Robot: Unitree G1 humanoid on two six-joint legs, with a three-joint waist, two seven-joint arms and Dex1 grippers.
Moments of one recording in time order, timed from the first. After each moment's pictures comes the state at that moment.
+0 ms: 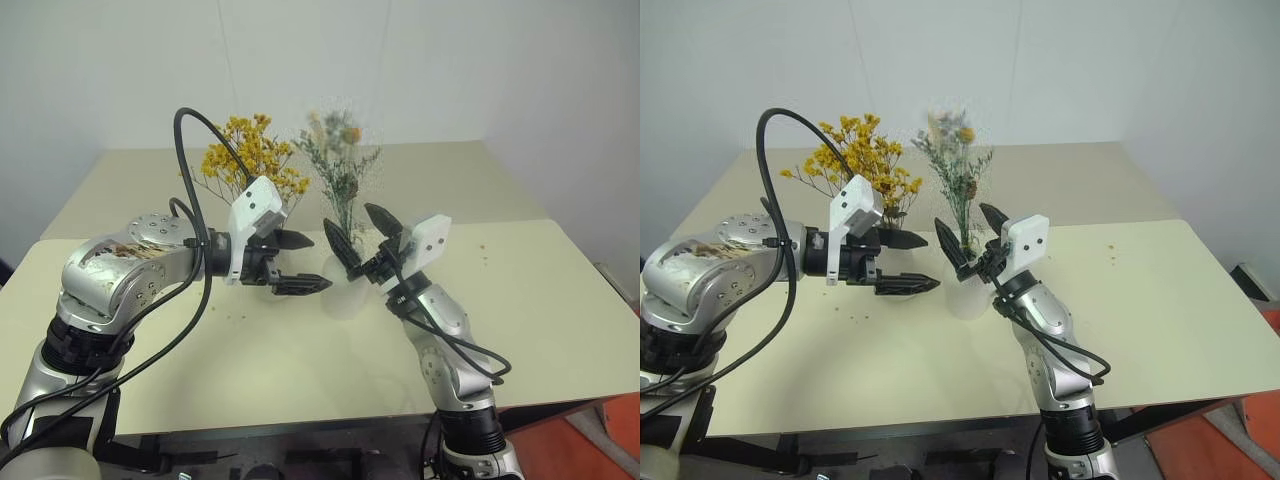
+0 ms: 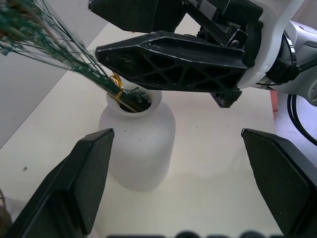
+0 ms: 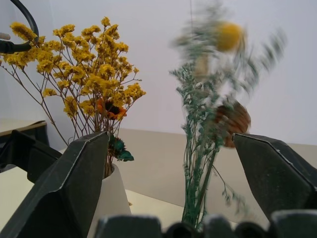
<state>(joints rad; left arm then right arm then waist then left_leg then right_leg) -0.83 0.78 -0.11 -0.34 -0.69 1.04 -0.88 -0.42 -0.05 0.07 -0.26 0.28 0.18 0.34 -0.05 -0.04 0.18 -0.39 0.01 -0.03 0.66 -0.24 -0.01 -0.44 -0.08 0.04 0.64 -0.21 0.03</state>
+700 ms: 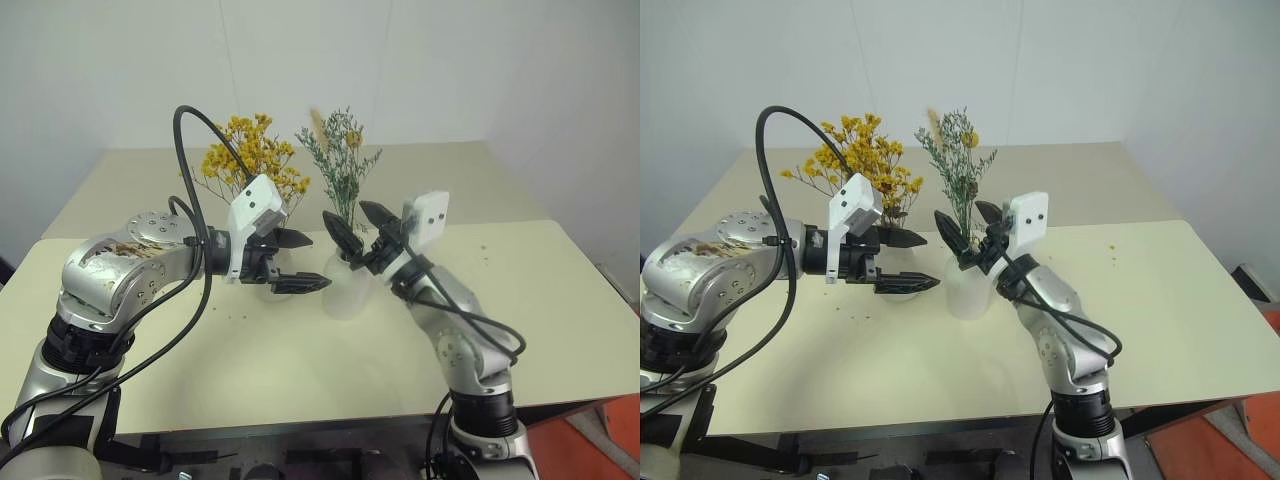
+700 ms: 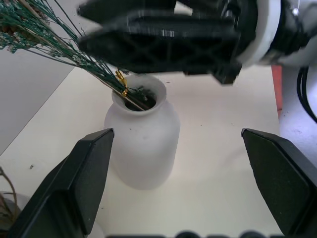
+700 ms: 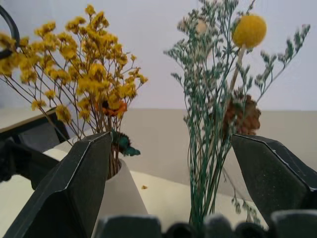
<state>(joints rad) -0.83 0.78 -0.11 -0.34 -0.67 1.04 -0.89 -0.56 -0.12 0.00 -0.35 0.45 0.58 0.27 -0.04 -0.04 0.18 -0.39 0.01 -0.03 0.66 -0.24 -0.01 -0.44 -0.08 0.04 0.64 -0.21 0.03</state>
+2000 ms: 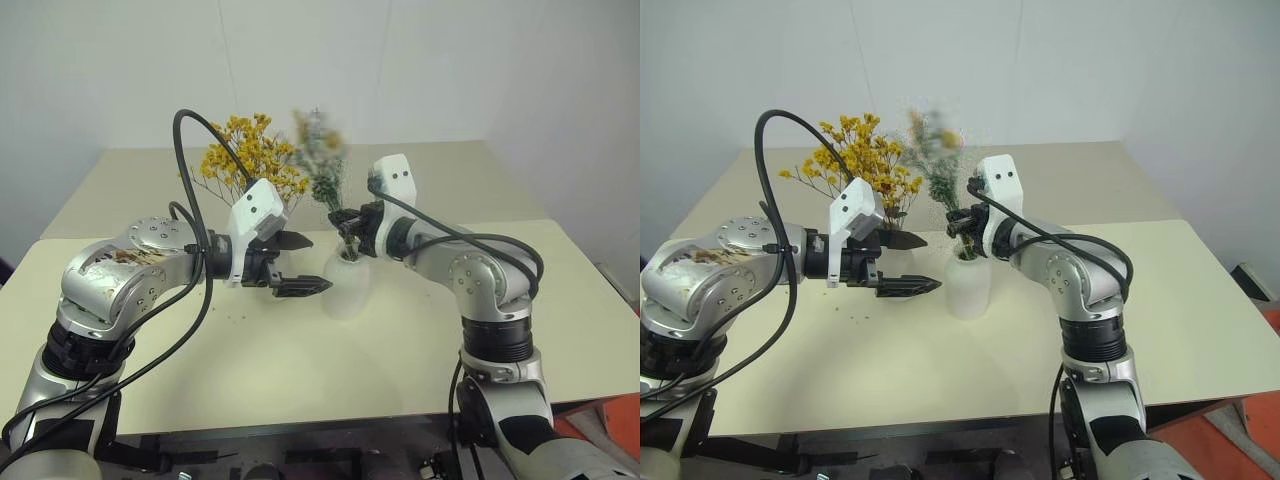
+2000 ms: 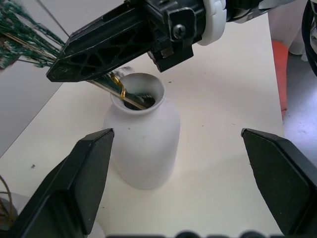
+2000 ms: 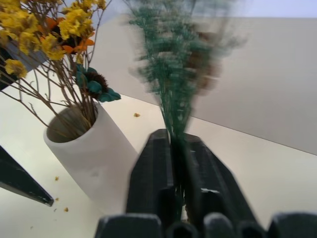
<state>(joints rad) -0.81 0.78 -0.10 -0.38 -0.67 1.05 -0.85 -0.91 -0.22 -0.02 -0.18 0.53 1.14 0.22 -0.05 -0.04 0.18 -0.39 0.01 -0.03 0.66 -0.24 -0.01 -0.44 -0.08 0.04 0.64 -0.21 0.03</state>
